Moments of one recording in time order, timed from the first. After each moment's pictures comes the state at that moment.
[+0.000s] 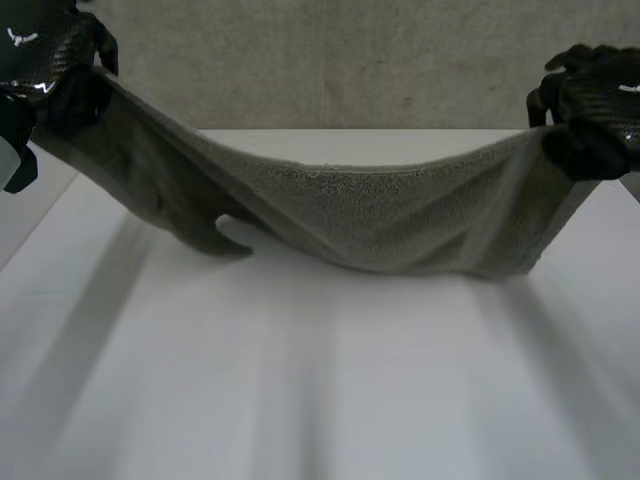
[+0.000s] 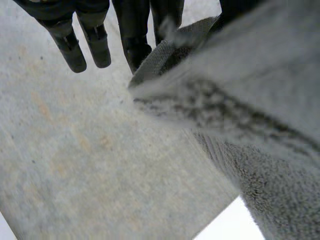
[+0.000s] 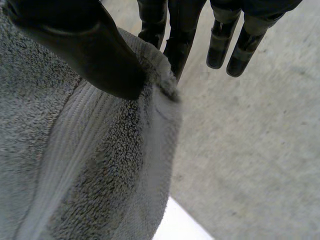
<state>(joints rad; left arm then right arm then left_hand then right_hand) 4.66 -1.59 -1.59 3.46 -1.13 3.27 1.56 -1.65 1.63 -0.04 0.94 2.90 1.30 1.35 0.23 0.24 1.16 1.32 1.32 0.23 0.25 1.16</state>
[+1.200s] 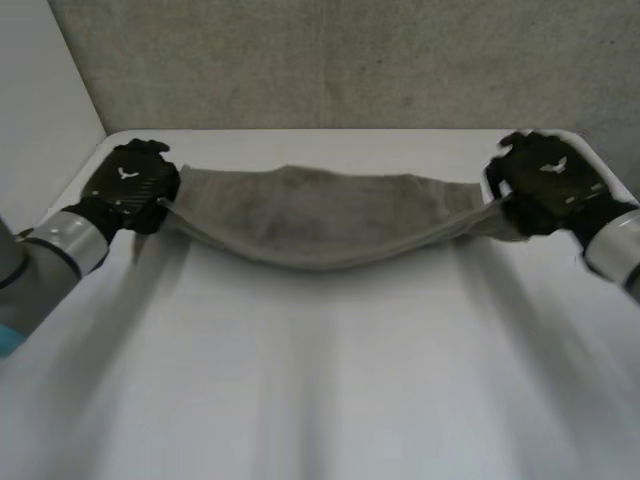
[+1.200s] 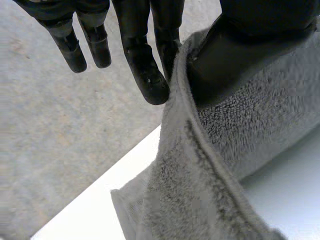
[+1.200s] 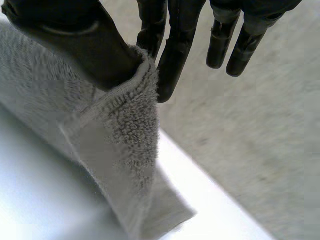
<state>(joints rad) 4.65 -1.94 -1.63 3.51 -1.07 3.50 1.60 -1.41 1.70 -0.24 0.98 2.77 1.30 1.35 0.23 0.24 1.16 1.32 1.32 0.23 0.25 1.16</state>
